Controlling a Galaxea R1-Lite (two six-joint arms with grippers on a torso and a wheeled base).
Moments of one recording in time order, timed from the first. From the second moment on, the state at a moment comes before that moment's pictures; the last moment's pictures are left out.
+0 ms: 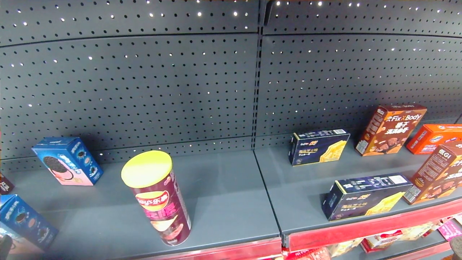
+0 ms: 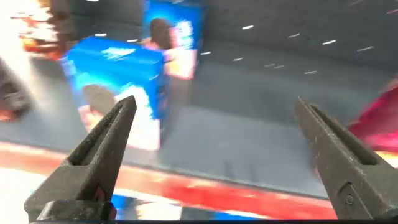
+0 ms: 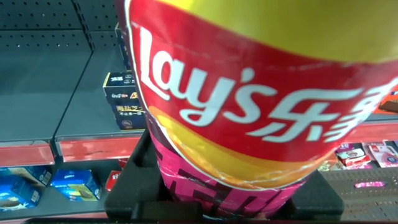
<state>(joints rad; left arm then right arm) 0.60 0.36 -0.17 -0.18 -0.31 -0.16 0.02 0.40 -0.43 0.04 0.03 -0.04</state>
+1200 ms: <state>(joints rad) 0.66 0.00 -0.08 0.11 0.01 -0.08 0.02 0.41 -0.46 0.03 0.04 -0.04</state>
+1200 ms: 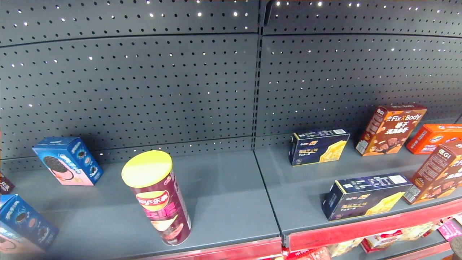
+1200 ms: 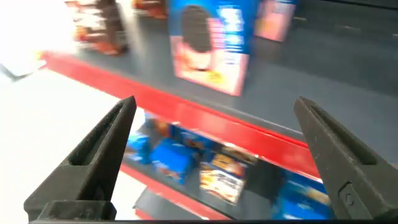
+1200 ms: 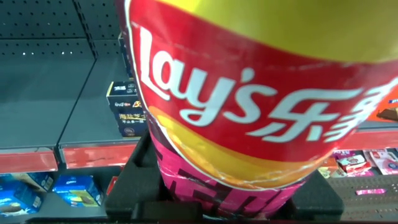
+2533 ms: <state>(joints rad) 0.66 0.00 -0.01 0.00 -0.02 0.03 0.15 0.39 -0.51 0.04 0.09 0.01</state>
